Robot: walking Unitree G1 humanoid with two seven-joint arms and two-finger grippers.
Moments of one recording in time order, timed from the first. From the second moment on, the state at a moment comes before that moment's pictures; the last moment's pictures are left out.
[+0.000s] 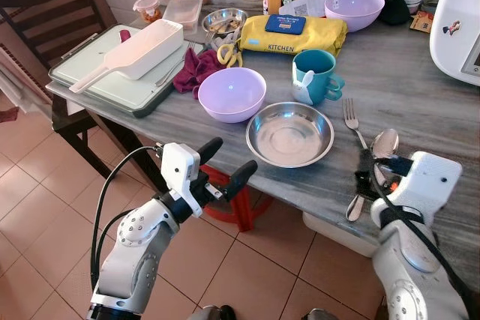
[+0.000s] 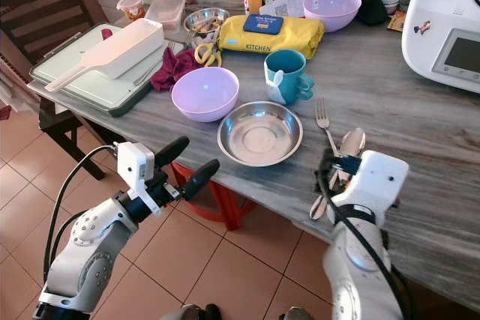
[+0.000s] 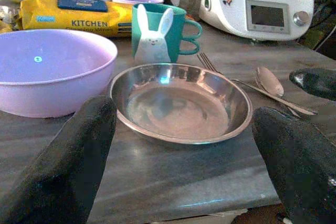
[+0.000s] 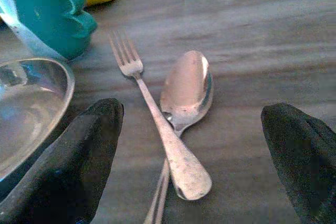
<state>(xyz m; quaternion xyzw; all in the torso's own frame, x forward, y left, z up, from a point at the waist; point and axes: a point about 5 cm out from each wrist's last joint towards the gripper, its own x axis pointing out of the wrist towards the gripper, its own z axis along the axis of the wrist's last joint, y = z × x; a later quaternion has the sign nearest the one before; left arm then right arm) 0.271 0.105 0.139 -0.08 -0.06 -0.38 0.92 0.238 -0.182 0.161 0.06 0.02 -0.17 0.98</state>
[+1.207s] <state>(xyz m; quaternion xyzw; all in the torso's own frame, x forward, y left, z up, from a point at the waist) 0.270 0.102 0.135 -0.08 -0.06 -0.38 0.92 0.250 -0.187 0.138 0.07 0.08 -0.15 0.98</state>
